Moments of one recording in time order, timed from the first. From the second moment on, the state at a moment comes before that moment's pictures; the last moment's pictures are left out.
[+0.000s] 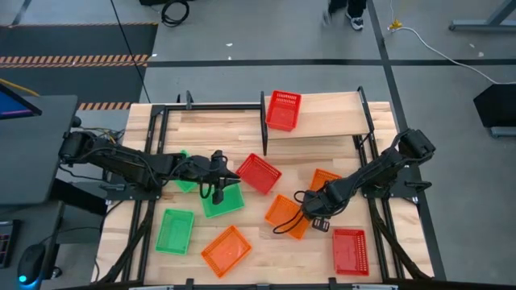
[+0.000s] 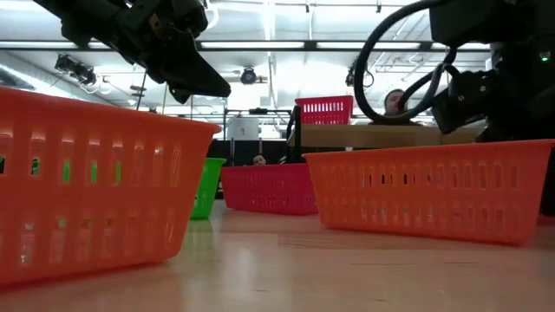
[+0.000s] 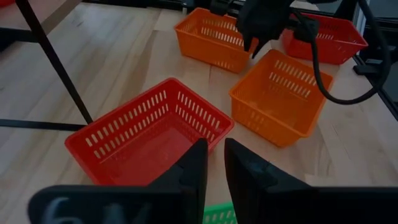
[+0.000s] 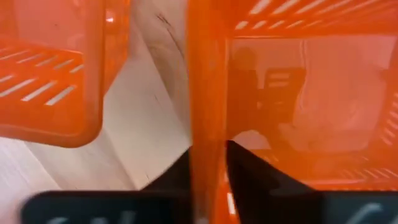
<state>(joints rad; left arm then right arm) -0.11 1.22 0.59 0.16 -0.14 -0.17 0.43 1.62 0.86 -0.80 -0.01 0.83</state>
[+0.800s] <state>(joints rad) -0.12 1.22 0.59 0.16 -0.14 -0.20 0.26 1.44 1.43 -1.48 0.21 0.49</state>
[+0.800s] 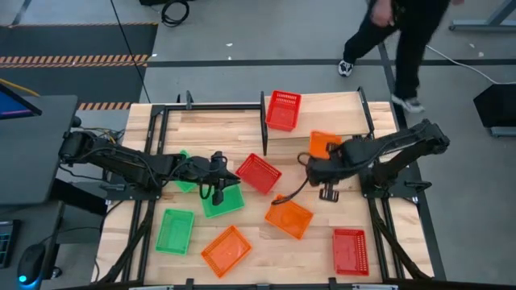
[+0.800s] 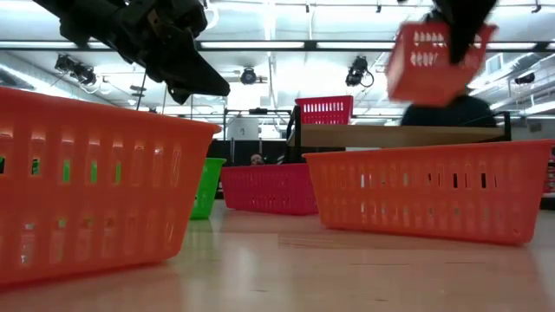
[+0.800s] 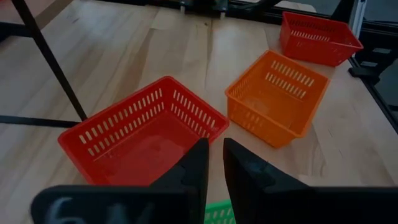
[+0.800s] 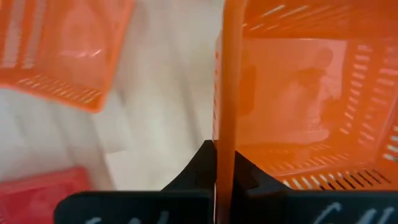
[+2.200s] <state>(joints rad) -0.13 1.22 0.59 0.14 -0.14 -0.22 -0.44 1.46 1.32 -1.31 0.21 -0.13</state>
